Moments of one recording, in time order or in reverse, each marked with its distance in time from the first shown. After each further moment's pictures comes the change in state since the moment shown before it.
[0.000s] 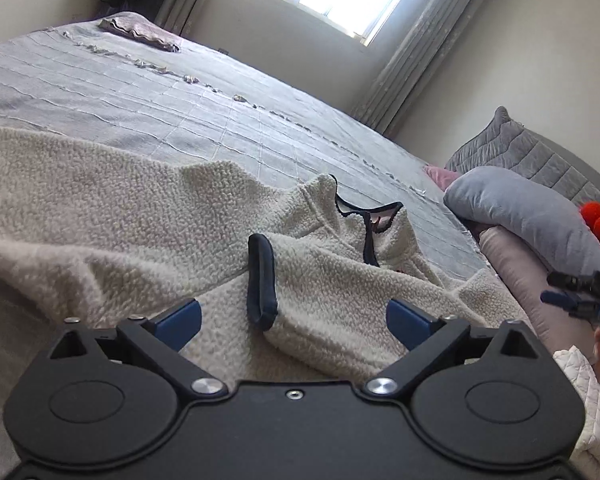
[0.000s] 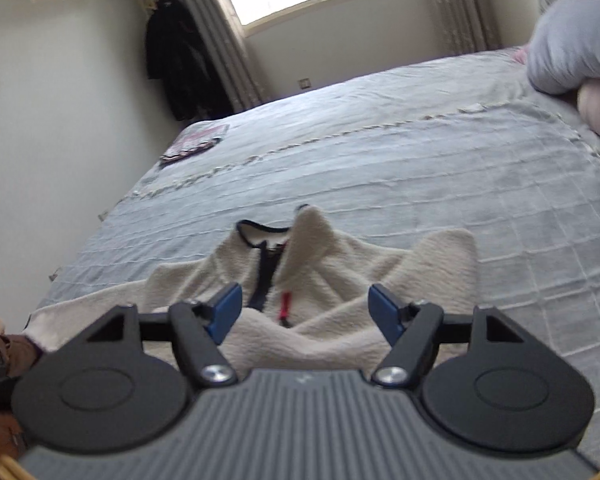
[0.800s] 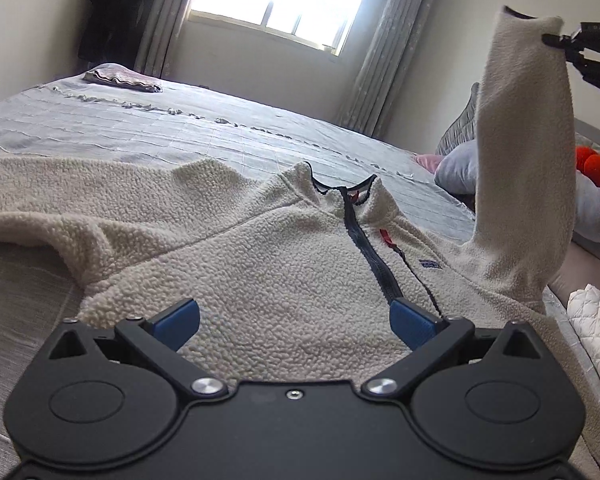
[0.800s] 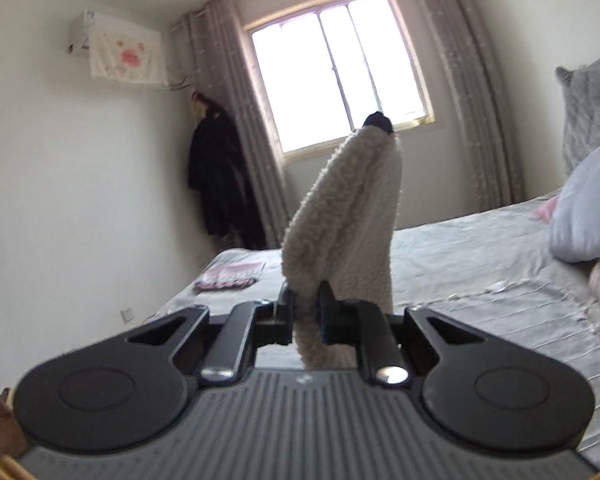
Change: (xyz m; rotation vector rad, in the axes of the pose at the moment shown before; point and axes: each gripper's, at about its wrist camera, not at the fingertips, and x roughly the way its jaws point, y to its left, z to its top) left arm -0.054 -0.025 -0.073 0.180 -0.105 0.035; right arm -0.087 0.109 0.104 -0.164 -0.355 0.102
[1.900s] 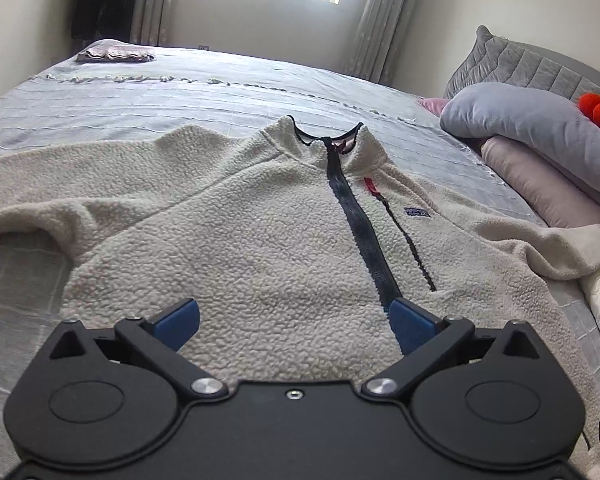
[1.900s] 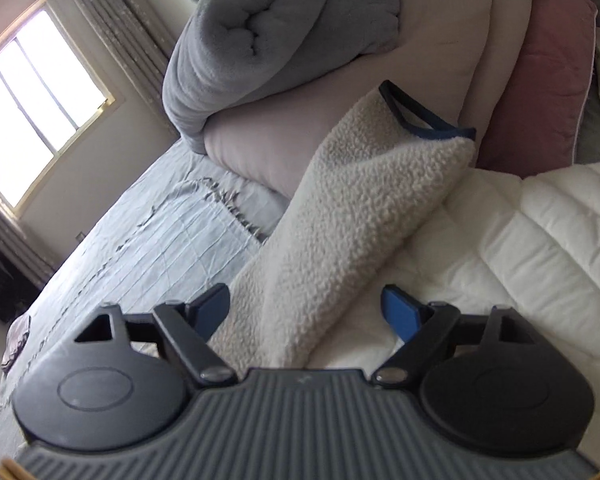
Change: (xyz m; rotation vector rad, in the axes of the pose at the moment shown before) left arm 0.000 -0.055 -0.002 0.068 0.159 0.069; right arm -0.184 -0.359 -0.182 0.622 0.044 -0.717
